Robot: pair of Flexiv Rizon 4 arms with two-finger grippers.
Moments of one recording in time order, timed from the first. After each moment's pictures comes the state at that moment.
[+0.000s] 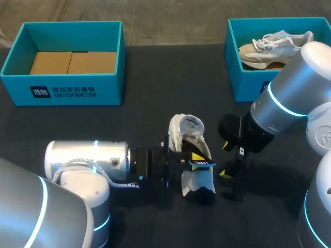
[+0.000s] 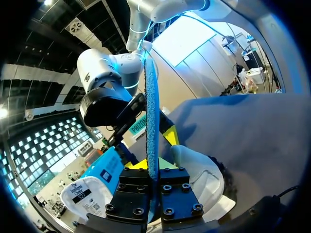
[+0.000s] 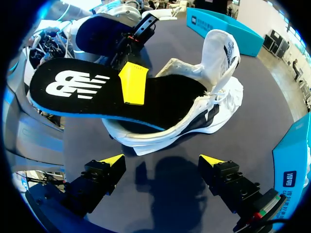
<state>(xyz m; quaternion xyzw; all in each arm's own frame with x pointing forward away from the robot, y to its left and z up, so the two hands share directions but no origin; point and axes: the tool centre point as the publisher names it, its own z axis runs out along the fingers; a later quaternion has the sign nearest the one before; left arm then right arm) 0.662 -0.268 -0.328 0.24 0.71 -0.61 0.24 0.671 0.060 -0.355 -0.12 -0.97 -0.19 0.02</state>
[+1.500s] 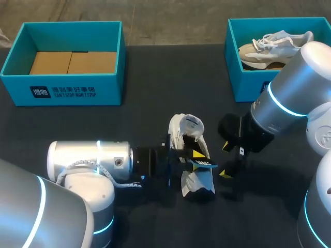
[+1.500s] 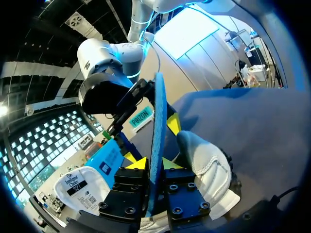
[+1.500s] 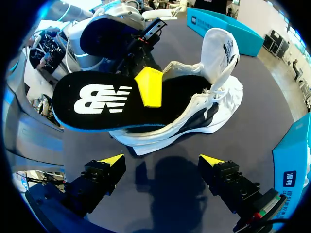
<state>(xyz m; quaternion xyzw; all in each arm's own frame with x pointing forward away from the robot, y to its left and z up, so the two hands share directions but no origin) 0.671 -0.271 -0.339 0.23 0.73 -0.60 0.24 0.671 0.060 -0.355 -0.12 -0.97 -0.19 0.02</state>
